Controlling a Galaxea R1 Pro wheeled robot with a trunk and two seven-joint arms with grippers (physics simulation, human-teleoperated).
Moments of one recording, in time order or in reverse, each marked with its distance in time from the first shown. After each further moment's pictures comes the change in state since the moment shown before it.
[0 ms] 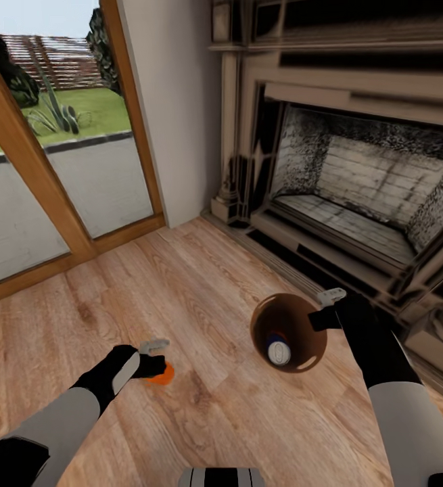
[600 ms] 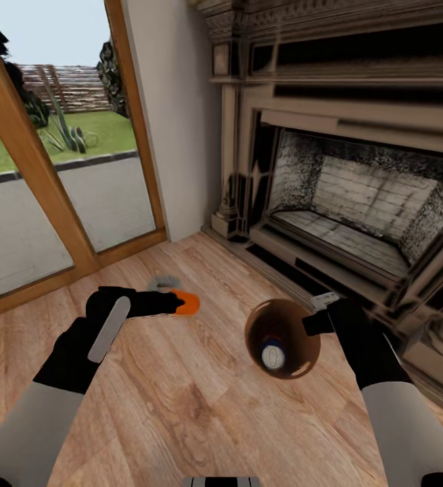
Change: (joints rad) left arm 0.043 0.049 0.041 -0.897 0.021 0.443 -0.055; right arm 0.000 0.026 0.013 0.043 0.000 0.003 -0.001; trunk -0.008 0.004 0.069
